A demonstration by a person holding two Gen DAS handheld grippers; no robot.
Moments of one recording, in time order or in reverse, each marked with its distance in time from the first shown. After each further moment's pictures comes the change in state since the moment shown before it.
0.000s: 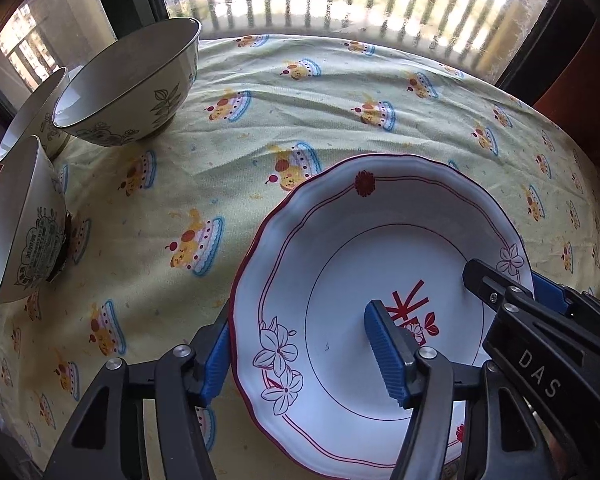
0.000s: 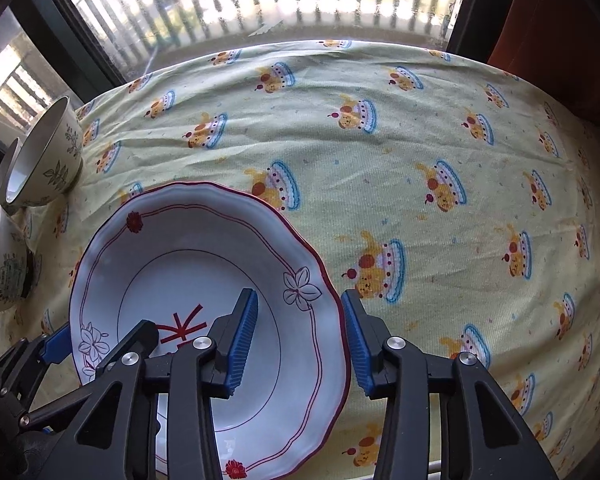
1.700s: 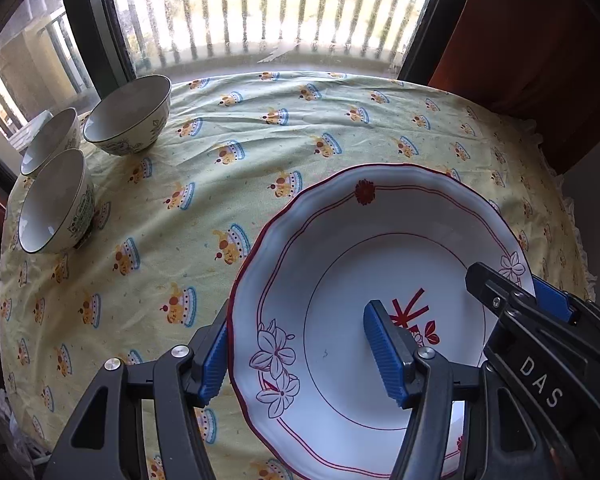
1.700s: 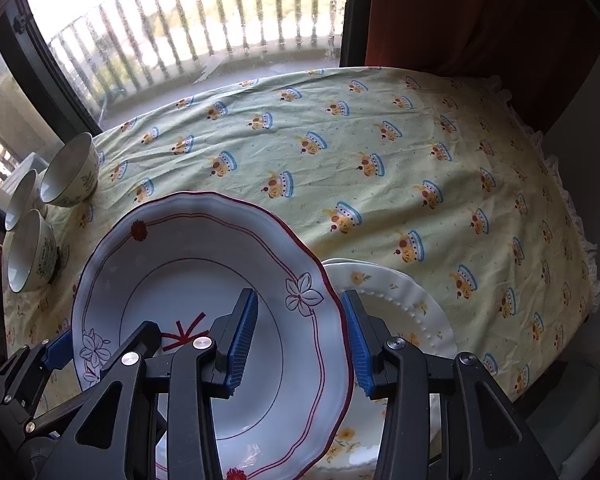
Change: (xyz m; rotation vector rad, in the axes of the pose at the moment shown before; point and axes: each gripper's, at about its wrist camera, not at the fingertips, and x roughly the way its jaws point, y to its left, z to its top) left arm -0.103 -0.023 -0.088 0.172 -0.080 -0.128; right arm -0.144 -0.016 -0.109 0.200 -0.109 -0.147
